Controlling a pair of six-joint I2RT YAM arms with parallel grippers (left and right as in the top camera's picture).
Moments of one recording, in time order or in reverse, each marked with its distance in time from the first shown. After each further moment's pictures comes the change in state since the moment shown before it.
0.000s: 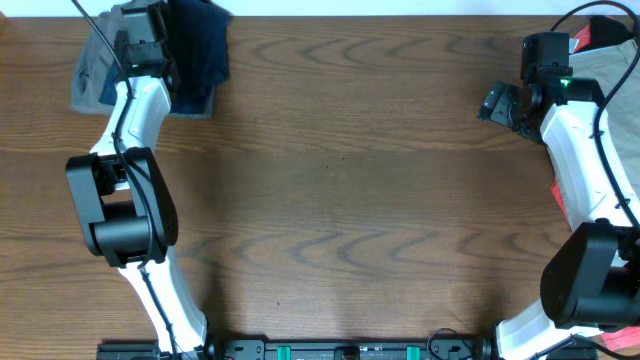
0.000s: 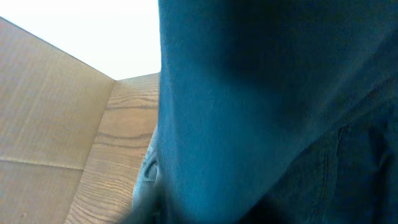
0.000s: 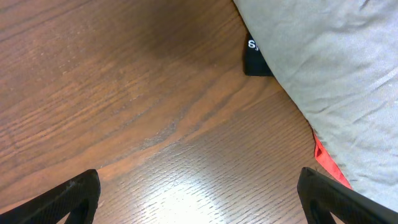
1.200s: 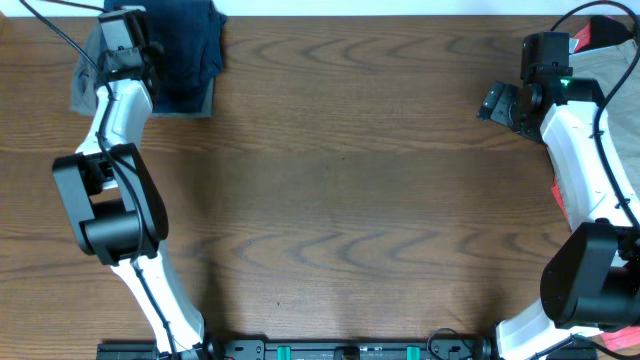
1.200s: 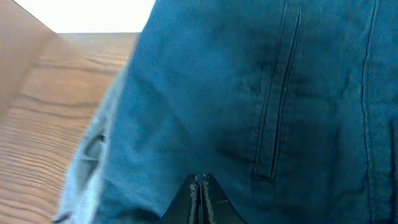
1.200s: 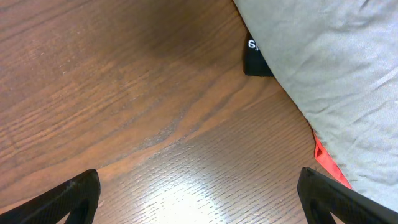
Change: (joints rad) left arm 0.078 0.046 0.005 -0.079 0.218 -0.224; right arm 0.000 0.000 0.000 0.000 0.000 0.000
